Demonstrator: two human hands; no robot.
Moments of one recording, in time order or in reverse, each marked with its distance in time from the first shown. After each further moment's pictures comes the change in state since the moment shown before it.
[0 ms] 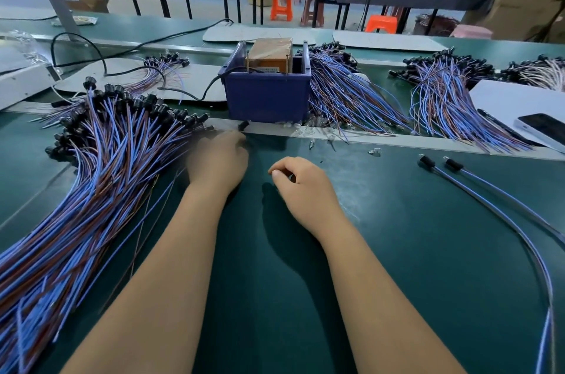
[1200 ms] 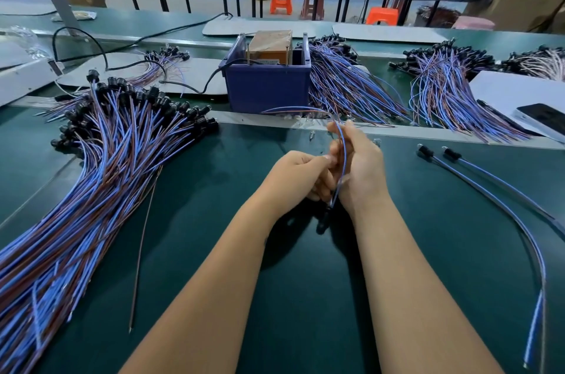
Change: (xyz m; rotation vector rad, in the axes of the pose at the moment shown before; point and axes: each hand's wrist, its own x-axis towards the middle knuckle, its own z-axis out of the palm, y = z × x) left_hand -0.074 0.088 -0.007 -1.063 -0.542 0.084; right_hand 0.011 0.009 -0.043 1.149 0.300 0.332
